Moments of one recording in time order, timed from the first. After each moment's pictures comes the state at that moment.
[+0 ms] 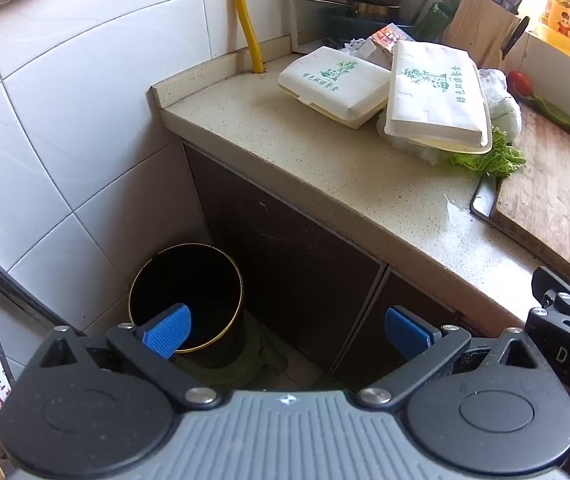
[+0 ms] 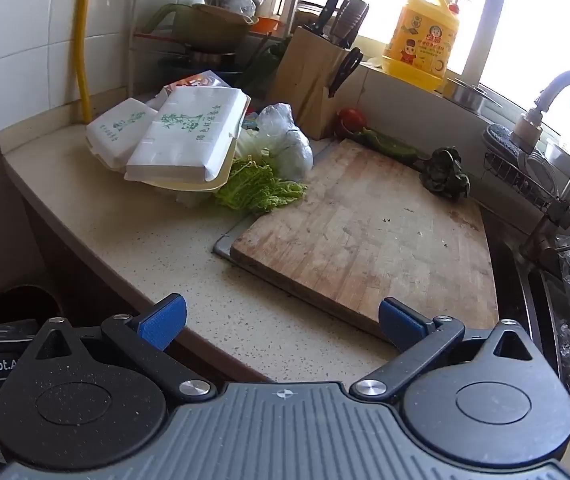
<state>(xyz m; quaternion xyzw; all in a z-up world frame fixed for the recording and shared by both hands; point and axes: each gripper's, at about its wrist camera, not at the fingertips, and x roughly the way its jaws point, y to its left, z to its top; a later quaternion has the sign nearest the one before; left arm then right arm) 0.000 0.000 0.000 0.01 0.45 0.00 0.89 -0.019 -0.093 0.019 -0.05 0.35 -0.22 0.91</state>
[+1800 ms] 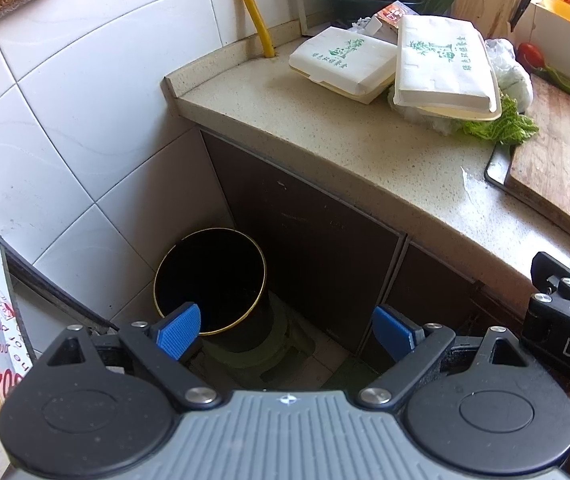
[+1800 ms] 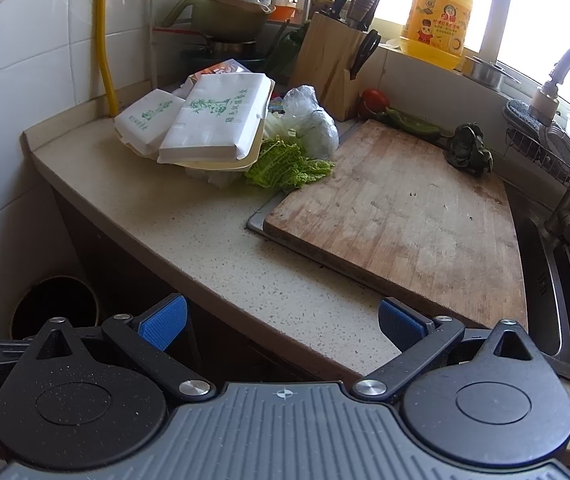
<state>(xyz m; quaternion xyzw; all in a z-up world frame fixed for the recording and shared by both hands) -0.008 -0.011 -0.007 0.05 0.48 0.03 0.88 -0.031 -0.087 0.015 -0.01 0.37 -0.18 0.91</state>
